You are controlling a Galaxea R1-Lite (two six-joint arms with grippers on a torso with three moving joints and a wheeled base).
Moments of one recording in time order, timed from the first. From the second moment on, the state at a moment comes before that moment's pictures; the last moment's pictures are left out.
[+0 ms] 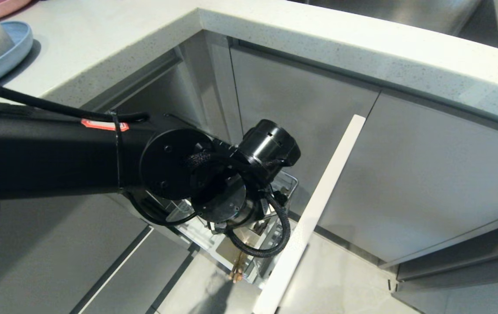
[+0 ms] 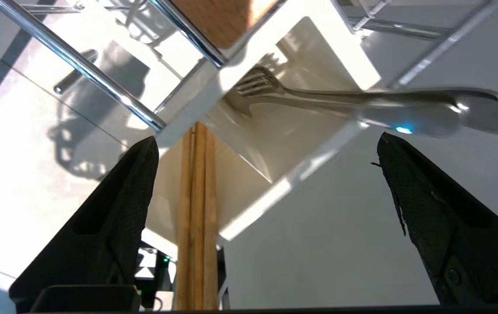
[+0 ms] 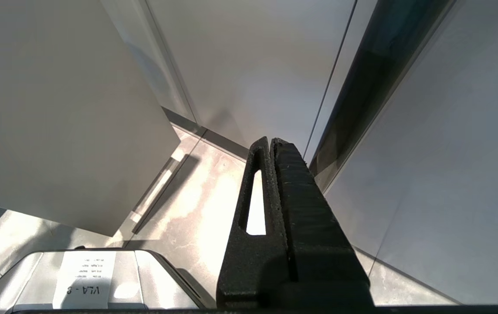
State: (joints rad) left arm -0.92 1.93 -1.58 0.63 0.50 -0.94; right arm 0.00 0.00 0.00 -0.01 0.00 0.03
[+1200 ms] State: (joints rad) left arm -0.92 1.94 -1.55 0.48 0.38 -0.96; right arm 0.00 0.00 0.00 -0.01 0.00 0.03
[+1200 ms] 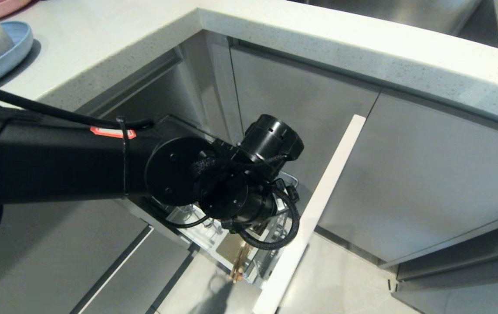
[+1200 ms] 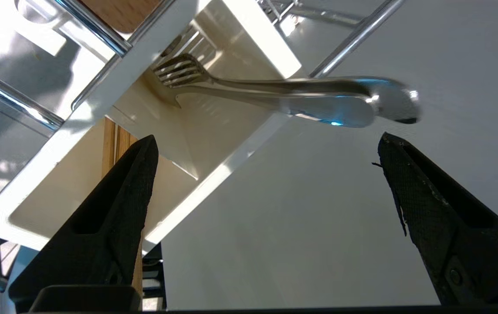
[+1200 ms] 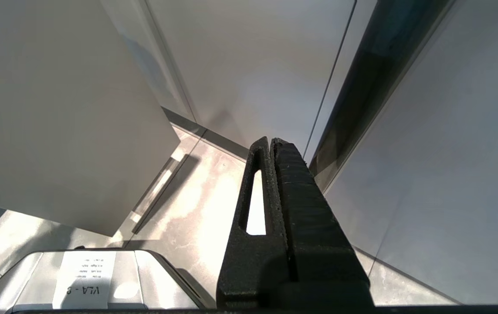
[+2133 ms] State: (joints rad) left arm -0.89 1.96 -1.55 0.50 0.40 -0.94; right arm 0.00 0.00 0.00 0.00 0.00 0.03
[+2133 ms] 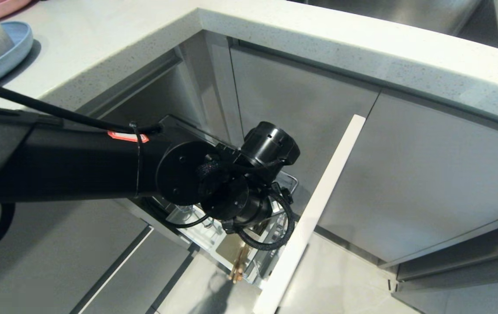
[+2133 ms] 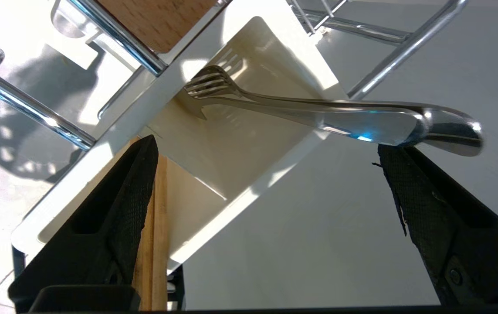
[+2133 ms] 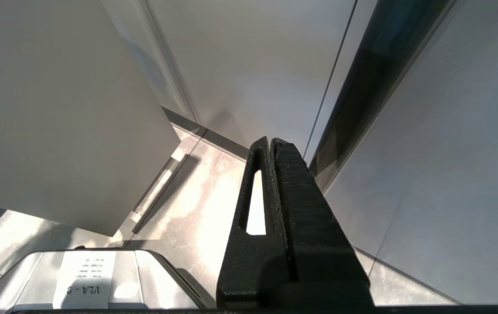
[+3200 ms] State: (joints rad) left arm -0.89 1.96 -1.55 0.56 0.53 -0.93; right arm 0.00 0.00 0.00 0.00 0.00 0.03
